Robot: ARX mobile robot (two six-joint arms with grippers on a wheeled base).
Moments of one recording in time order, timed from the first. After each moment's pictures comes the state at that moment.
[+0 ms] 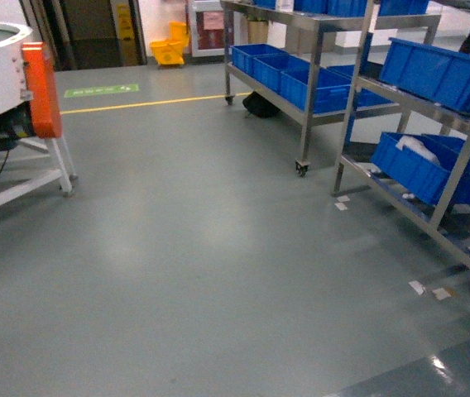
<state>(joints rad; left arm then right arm) 0.00 0.01 0.01 0.00 0.00 0.00 -0.04 0.61 0.54 -0.03 -0.25 0.14</state>
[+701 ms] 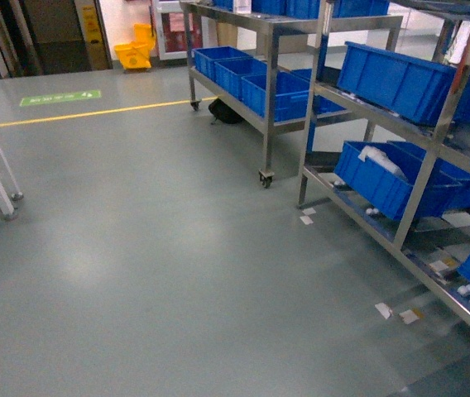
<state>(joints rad) 0.00 0.01 0.01 0.00 0.00 0.00 -0.05 0.61 0.54 -0.04 -0.25 0.14</state>
